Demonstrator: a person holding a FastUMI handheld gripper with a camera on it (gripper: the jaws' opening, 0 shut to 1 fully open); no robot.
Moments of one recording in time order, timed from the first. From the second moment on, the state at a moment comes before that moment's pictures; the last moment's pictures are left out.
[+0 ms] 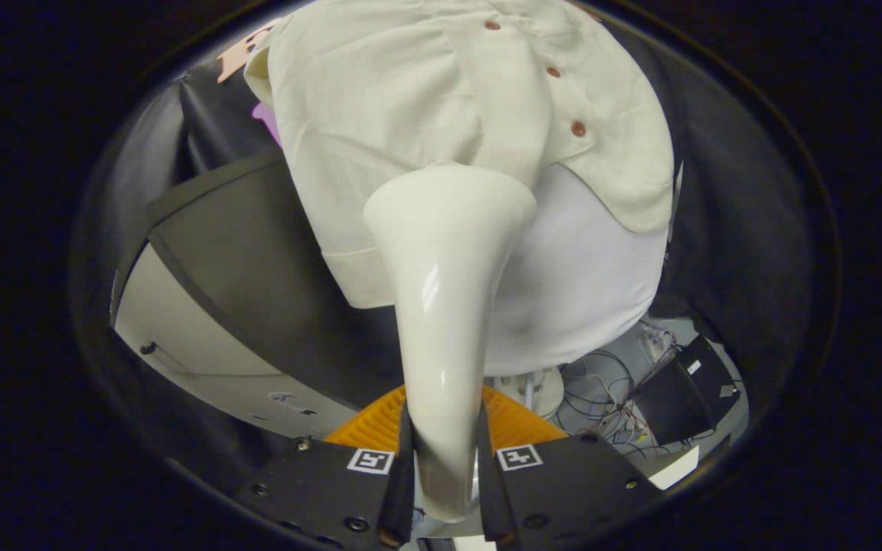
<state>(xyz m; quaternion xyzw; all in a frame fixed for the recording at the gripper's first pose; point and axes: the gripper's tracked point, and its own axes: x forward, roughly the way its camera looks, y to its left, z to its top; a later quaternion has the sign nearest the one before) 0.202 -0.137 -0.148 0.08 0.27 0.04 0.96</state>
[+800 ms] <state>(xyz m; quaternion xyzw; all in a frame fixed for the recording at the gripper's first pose) 0.208 -0.205 0.111 0.01 0.11 0.03 0.99</state>
